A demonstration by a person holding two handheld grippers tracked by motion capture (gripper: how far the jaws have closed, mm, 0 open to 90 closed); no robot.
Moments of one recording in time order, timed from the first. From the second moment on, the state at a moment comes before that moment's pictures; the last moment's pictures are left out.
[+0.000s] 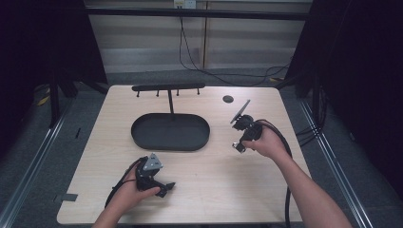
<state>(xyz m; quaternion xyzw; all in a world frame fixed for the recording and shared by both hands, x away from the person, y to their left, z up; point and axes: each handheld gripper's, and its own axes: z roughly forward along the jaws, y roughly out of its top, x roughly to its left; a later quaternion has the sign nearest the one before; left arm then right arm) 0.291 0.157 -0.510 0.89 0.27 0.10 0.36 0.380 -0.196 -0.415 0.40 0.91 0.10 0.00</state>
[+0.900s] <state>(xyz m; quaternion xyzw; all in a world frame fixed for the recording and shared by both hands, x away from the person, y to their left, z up) 0.291 0.157 -0.510 0.88 0.27 0.10 0.37 0.385 -0.172 -0.385 0.38 0.92 0.10 0.02</state>
